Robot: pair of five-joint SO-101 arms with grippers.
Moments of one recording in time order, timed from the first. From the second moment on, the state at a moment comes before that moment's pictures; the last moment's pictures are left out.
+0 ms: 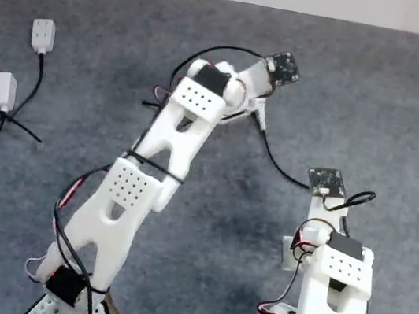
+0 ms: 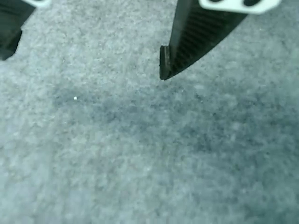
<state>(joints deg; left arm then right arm) 18.7 67.4 -76.2 75.6 -37.1 8.1 -42.4 70.5 55.0 21.2</state>
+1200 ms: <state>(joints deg) 13.0 80.7 -93.5 93.5 -40.1 29.2 -48.6 54.5 65.1 22.2</state>
